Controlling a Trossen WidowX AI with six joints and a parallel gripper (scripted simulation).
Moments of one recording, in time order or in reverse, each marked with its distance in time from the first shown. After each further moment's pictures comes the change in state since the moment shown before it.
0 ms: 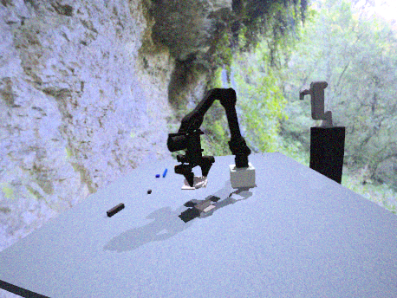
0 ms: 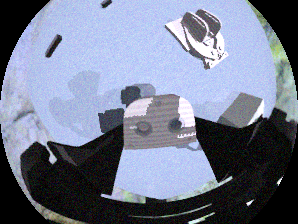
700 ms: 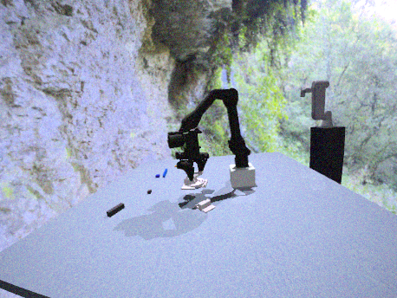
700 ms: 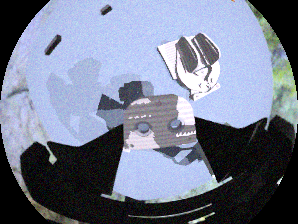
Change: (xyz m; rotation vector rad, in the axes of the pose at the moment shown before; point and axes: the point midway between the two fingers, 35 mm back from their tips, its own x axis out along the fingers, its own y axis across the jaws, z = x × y) arm -0.001 -0.045 0.053 -0.189 -0.001 -0.004
